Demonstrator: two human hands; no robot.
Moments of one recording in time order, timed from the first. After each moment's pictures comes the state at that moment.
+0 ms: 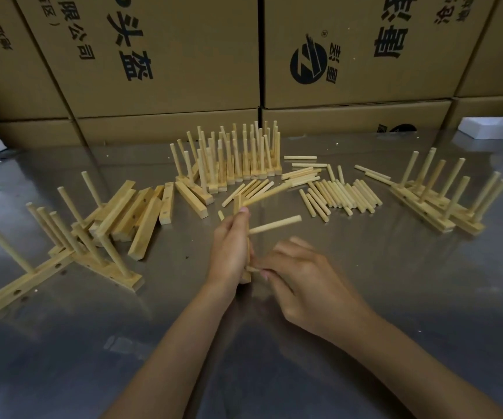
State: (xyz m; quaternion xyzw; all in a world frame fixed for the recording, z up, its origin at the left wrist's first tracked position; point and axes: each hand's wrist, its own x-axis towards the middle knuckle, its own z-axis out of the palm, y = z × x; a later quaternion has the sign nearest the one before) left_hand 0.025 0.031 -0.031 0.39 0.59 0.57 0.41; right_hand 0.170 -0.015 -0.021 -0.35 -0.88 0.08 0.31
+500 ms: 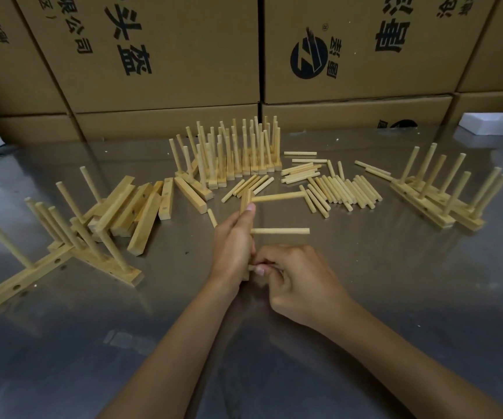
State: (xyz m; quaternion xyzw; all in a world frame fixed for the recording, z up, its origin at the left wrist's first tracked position) left_hand 0.031 0.028 -0.031 0.39 0.56 0.58 0.44; right_hand 0.156 -0.013 -0.025 -0.41 -0.84 0.16 0.32
